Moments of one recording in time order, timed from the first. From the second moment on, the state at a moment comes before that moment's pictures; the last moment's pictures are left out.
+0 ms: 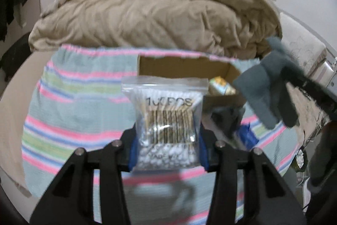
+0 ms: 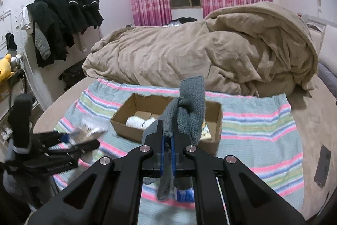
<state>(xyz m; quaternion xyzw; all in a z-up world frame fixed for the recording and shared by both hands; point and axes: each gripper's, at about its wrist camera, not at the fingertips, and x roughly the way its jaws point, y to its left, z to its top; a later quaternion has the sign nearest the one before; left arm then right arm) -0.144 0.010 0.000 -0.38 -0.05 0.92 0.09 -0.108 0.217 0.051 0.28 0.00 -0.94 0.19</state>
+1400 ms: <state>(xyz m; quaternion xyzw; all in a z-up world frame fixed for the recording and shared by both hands) -0.205 0.021 0.020 -0.36 -0.05 0.93 0.08 -0.171 0.216 0.023 0.31 -0.02 -0.94 0.15</state>
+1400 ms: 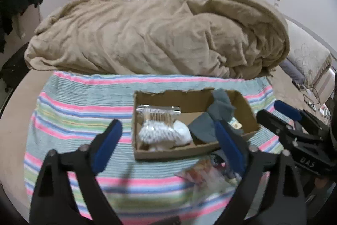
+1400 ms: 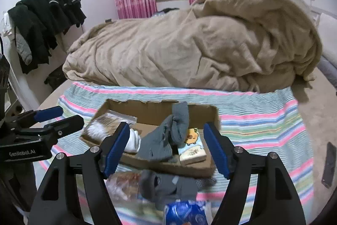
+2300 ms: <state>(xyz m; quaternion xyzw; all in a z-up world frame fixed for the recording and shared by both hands) -0.146 0.078 -0.048 -0.44 -0.03 0.89 0.12 -0.111 0.263 -0.044 0.38 -0.02 -0.92 0.14</state>
